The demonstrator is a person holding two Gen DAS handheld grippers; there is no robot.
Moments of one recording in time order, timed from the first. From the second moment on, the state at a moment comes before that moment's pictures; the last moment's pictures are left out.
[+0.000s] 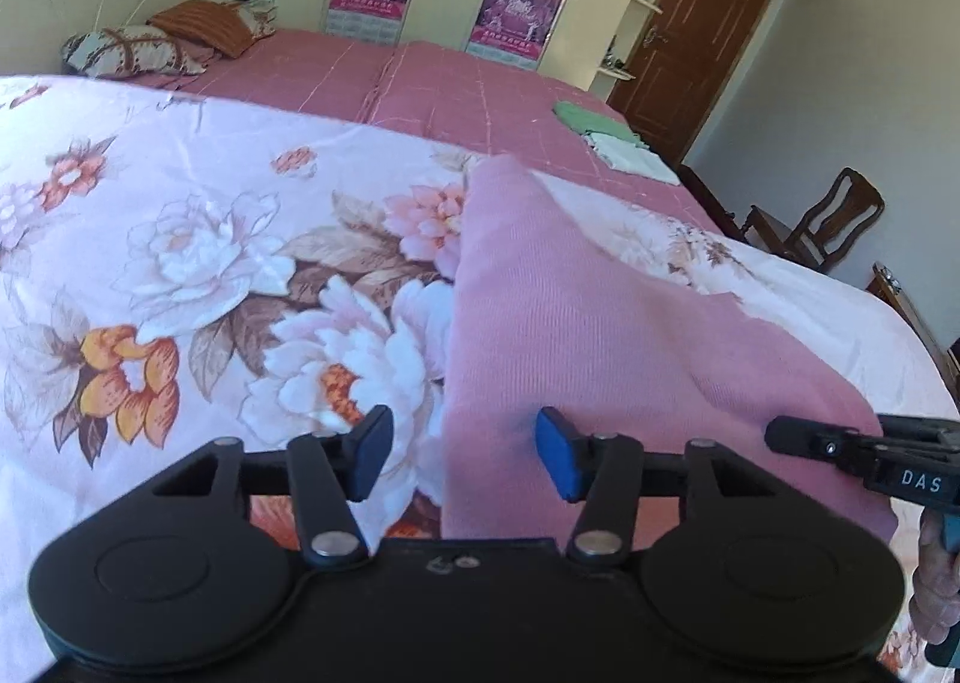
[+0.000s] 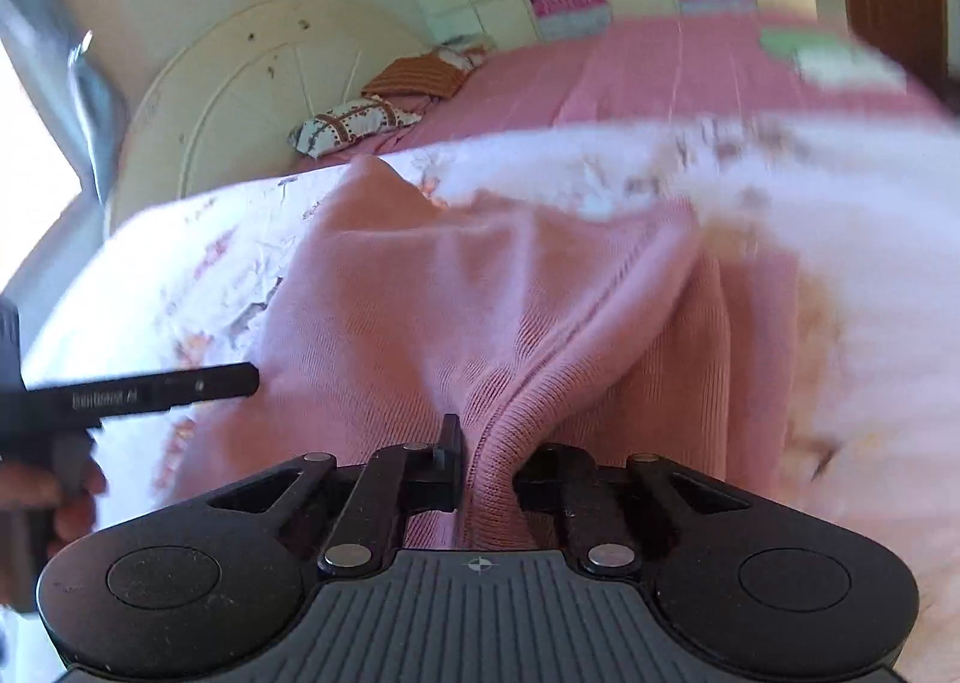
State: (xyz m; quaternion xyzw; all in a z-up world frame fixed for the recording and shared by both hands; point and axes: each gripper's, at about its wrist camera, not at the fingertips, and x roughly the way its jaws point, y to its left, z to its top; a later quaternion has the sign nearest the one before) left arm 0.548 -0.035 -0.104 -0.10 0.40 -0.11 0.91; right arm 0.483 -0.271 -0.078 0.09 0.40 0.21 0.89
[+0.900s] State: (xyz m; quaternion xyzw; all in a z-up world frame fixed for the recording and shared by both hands) left arm 0.584 -0.050 -0.127 -0.06 0.40 -0.13 0.91; right arm 0.525 -0.343 -0.095 0.13 0.36 0.12 0.92
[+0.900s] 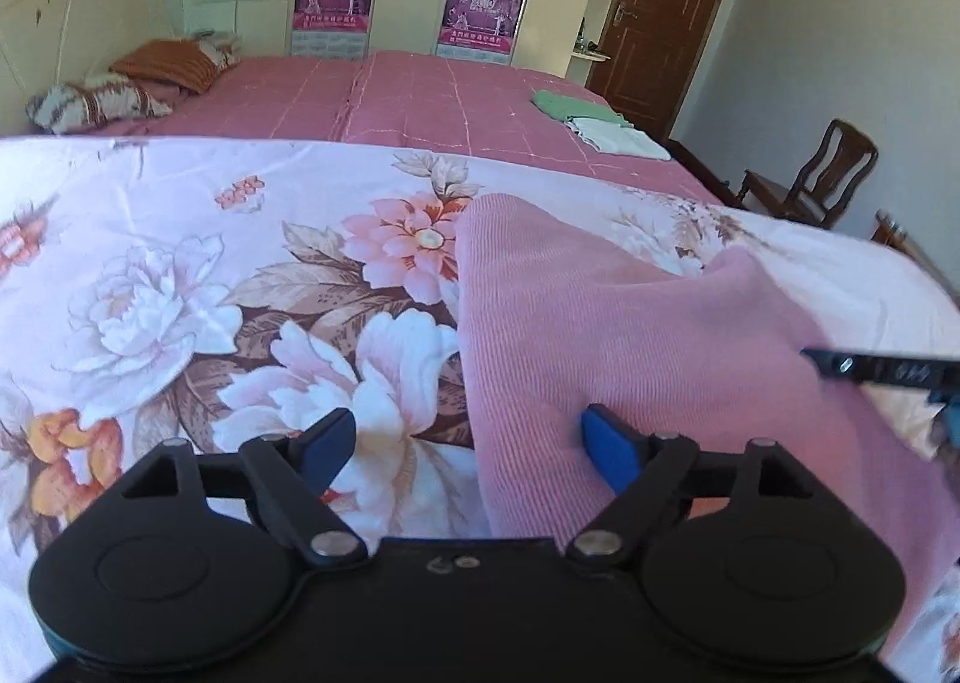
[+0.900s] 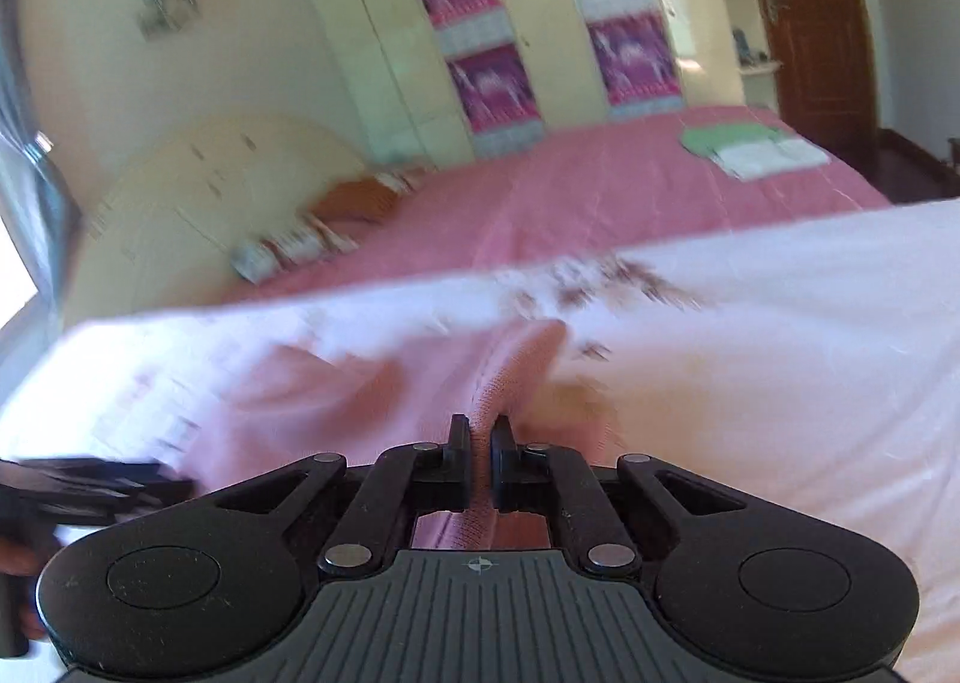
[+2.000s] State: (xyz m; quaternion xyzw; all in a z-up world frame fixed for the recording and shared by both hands) left arm 0.562 -0.072 -0.106 -0.01 0.34 -0.17 0.92; right arm 0.490 -0.342 -0.077 0.10 0.36 0.16 0.91
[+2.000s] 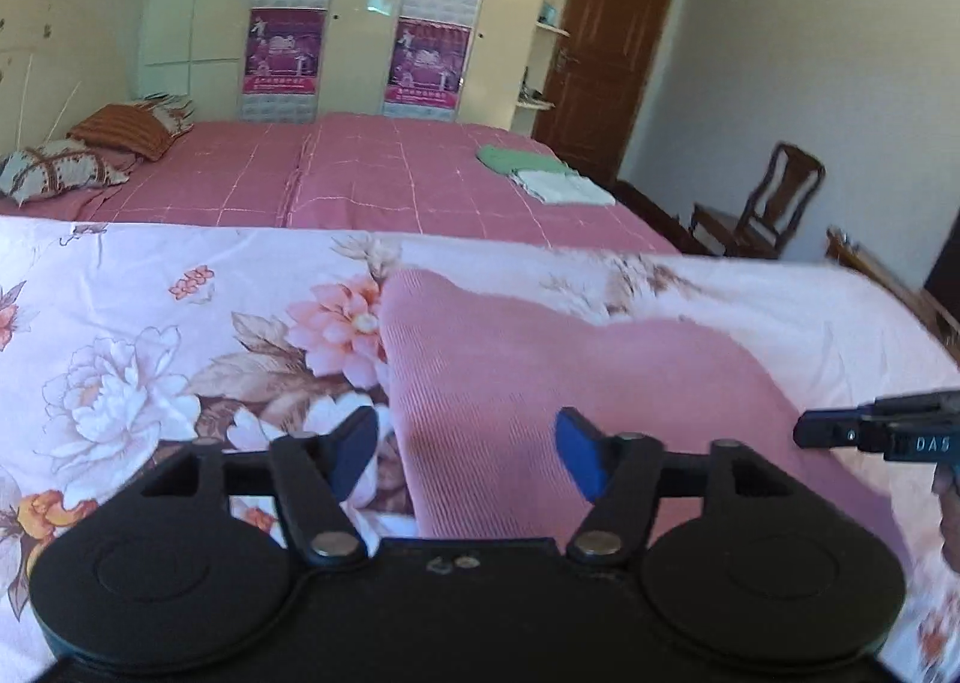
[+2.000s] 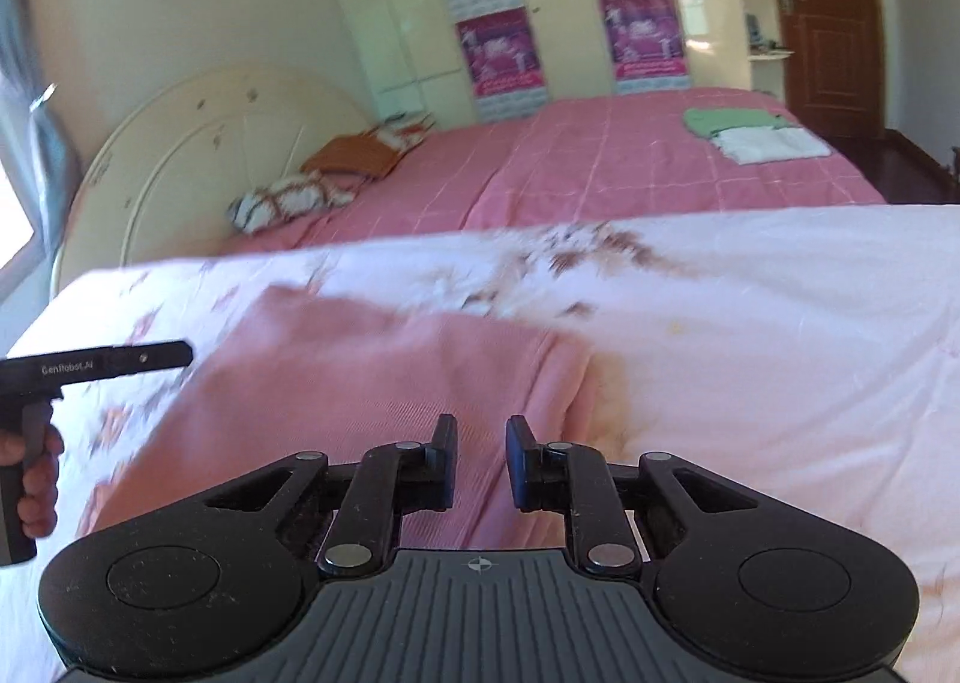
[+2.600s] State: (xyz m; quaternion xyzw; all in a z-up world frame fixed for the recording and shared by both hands) left arm 0.465 -0.032 -0.131 -0.11 0.42 -0.14 0.89; right arm 0.377 -0.341 -0.089 0.22 0.40 0.13 0.88
